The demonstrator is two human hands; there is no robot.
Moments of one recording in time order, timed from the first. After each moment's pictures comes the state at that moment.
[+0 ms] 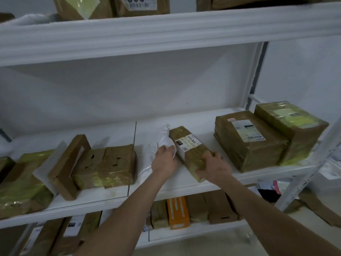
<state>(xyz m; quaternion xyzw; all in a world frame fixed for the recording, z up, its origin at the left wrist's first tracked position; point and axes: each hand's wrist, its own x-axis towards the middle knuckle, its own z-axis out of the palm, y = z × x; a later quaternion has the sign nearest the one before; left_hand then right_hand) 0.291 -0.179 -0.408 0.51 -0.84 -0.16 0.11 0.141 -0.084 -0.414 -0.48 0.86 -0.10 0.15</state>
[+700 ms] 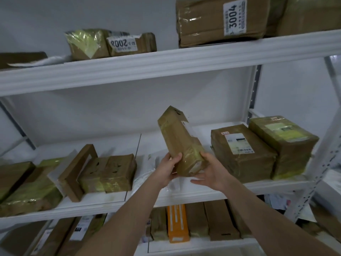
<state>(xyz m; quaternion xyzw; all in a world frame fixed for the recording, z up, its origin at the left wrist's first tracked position) 0.259 -0.131 -0.369 0.41 -0.49 -0.70 0.31 0.107 -0.052 -0.378 -0.25 0.48 -0.55 0.64</state>
